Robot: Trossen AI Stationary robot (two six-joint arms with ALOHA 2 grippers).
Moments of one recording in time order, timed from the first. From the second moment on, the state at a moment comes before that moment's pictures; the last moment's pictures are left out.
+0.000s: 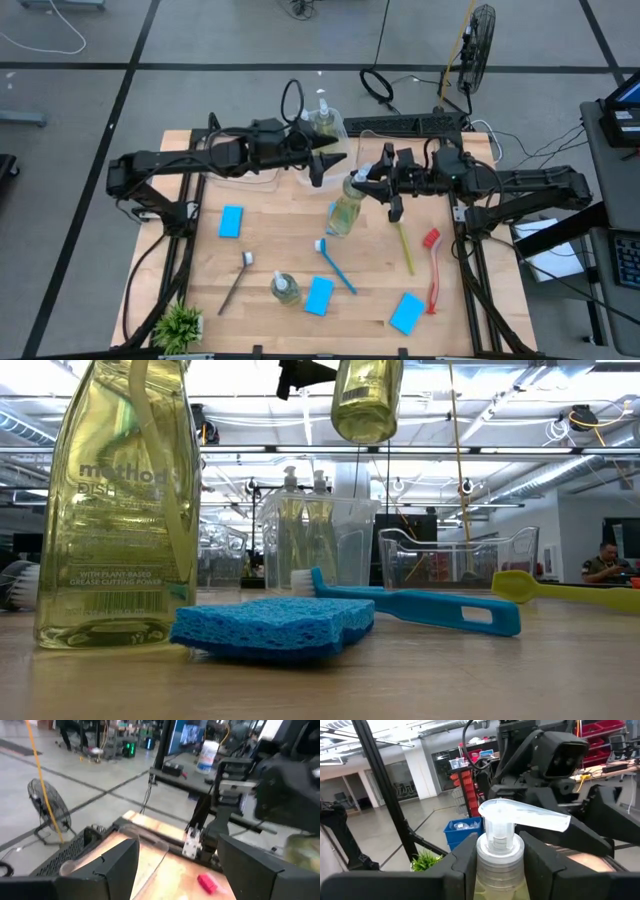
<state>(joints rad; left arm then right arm) 0.20 1.51 1.33 0.06 -0.05 -0.24 -0.01 1.09 0.99 0.21 -0.03 0.25</state>
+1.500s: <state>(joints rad) 0.20 1.52 1.33 -0.15 0.23 -0.25 -0.12 1.09 0.99 0.11 0.00 0.24</state>
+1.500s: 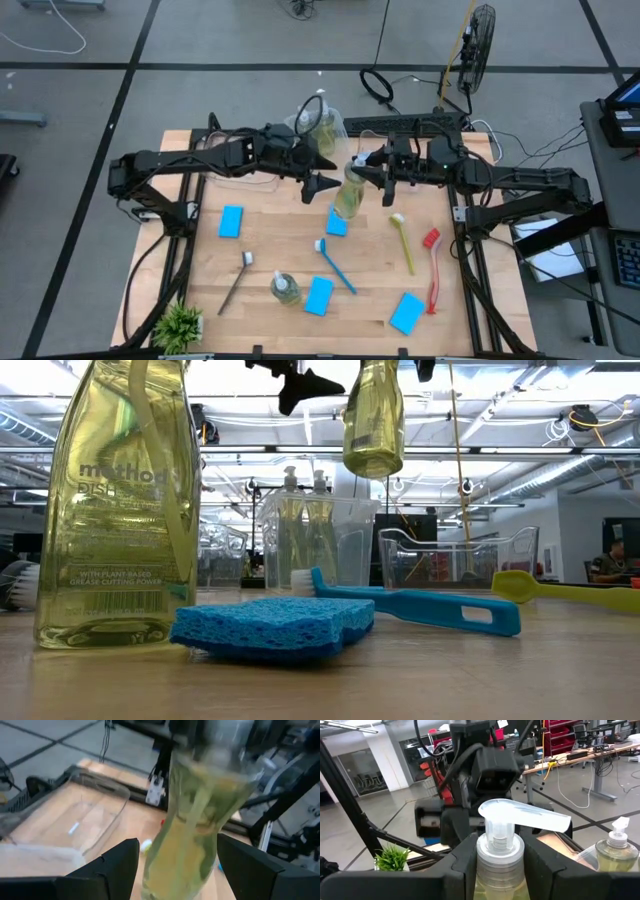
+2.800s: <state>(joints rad) 0.16 1.64 1.33 0.14 0.20 -0.26 -0.12 1.09 0.99 0.13 -0.03 0.22</state>
